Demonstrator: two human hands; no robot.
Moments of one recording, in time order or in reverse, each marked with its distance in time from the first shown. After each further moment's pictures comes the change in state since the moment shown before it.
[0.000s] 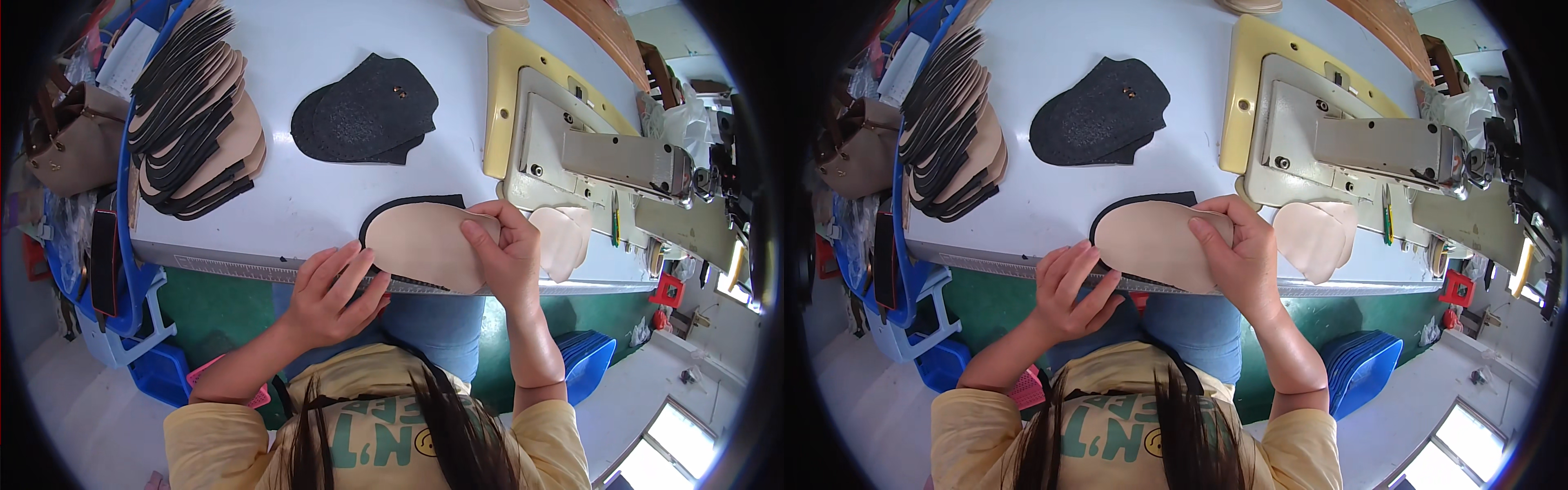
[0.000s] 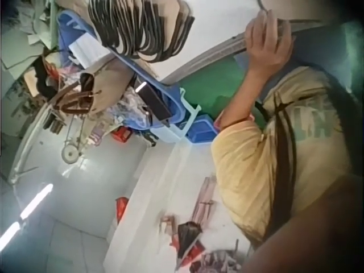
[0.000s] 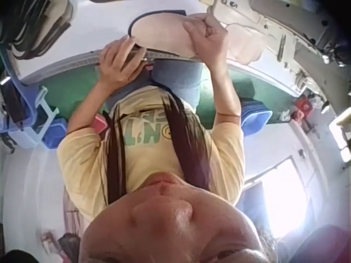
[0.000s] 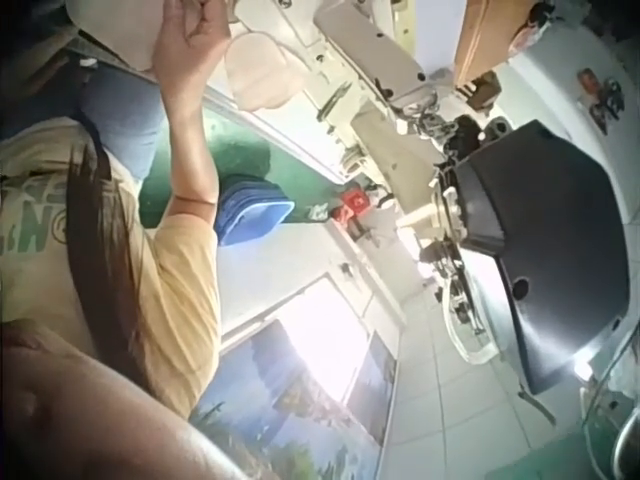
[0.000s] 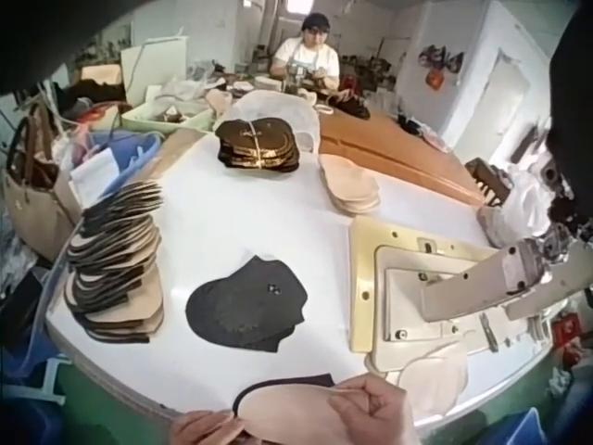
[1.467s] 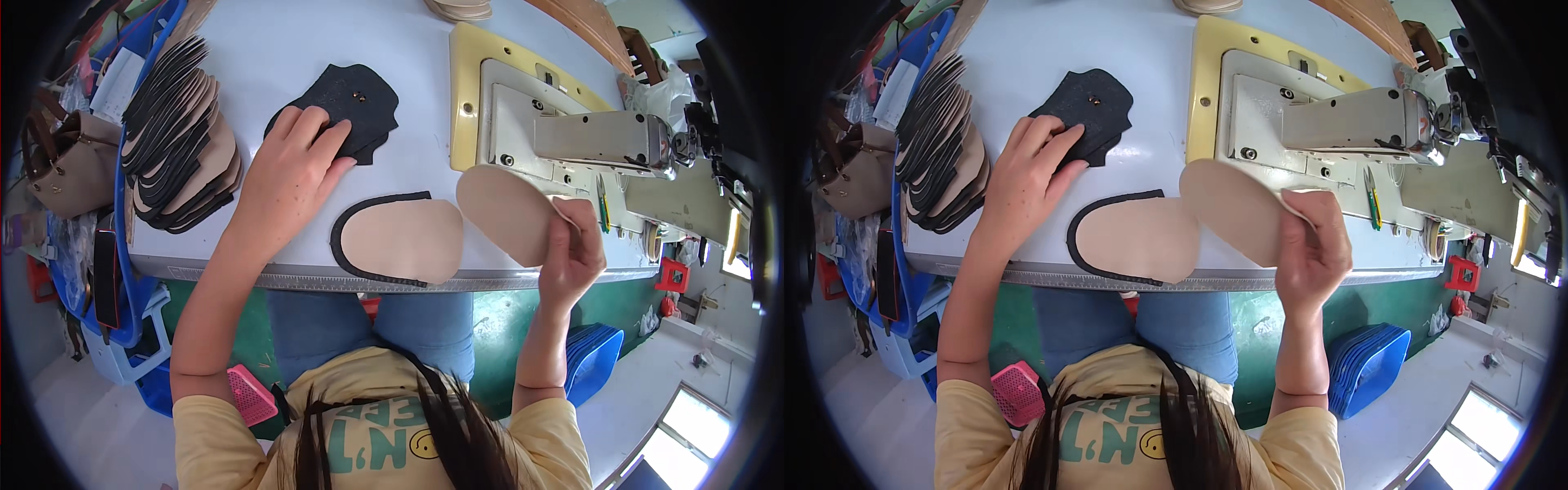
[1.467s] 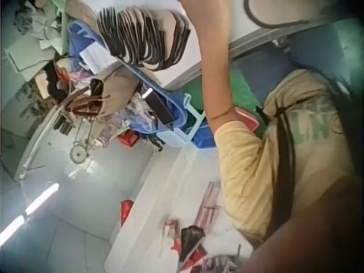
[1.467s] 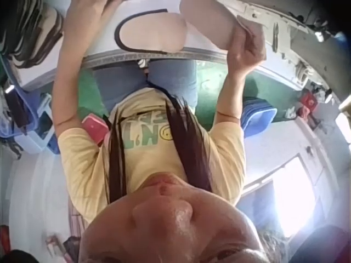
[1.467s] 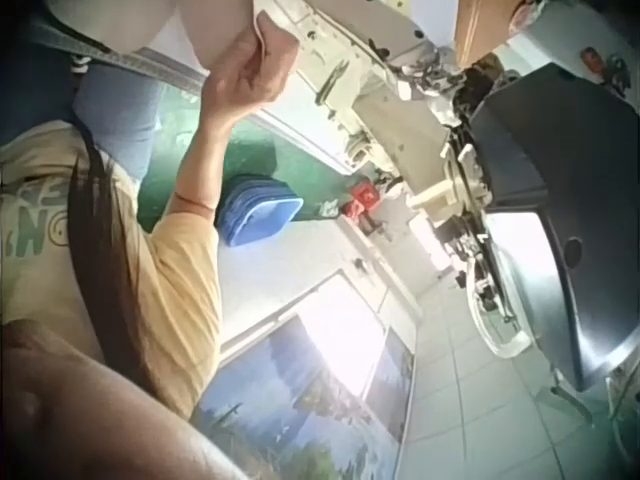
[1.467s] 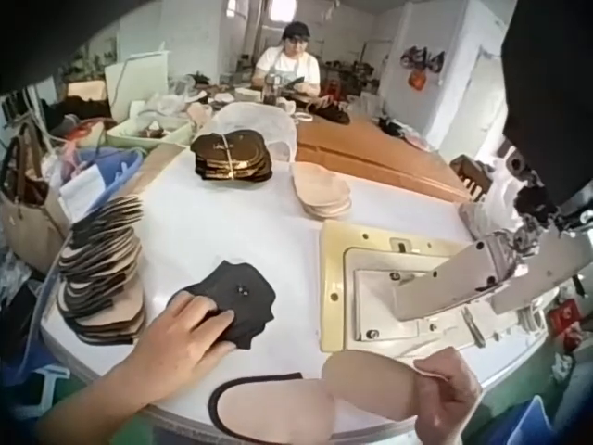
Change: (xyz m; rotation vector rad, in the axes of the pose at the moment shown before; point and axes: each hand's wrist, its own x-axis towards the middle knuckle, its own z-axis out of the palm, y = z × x) left_hand 0.118 -0.072 -0.005 0.073 -0.202 -0.115; right_hand -0.015 -0.005 -0.068 -0.255 0.416 -0.640
